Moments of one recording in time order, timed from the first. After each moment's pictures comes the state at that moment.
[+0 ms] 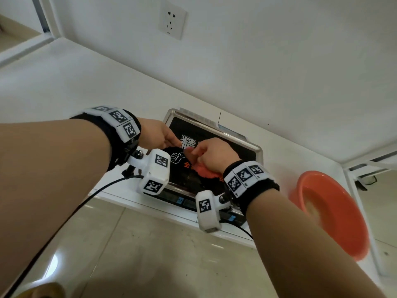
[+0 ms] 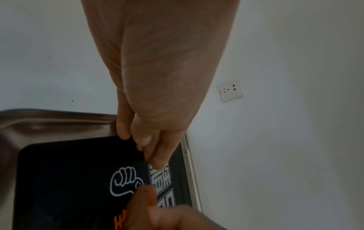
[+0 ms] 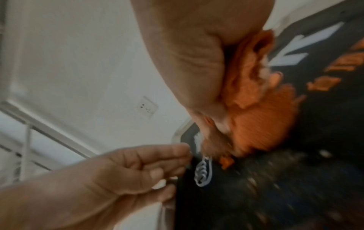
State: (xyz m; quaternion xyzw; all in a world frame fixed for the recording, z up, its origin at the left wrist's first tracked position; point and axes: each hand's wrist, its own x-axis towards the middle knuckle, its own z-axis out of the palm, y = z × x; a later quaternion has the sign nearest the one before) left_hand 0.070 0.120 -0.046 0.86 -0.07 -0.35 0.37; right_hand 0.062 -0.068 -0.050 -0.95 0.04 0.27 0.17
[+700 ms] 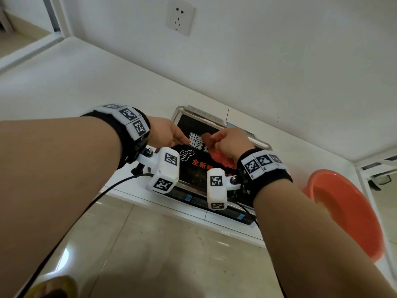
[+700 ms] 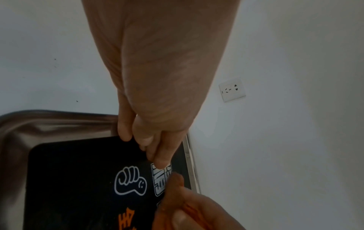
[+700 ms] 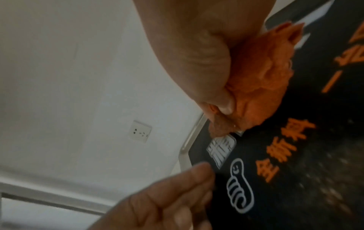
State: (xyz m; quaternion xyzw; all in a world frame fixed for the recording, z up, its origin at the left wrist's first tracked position) left_hand 0.071 0.124 -0.053 0.85 -0.06 -0.37 0.38; right_hand 0.074 -0.073 -0.046 -0.95 0.08 0.21 0.23
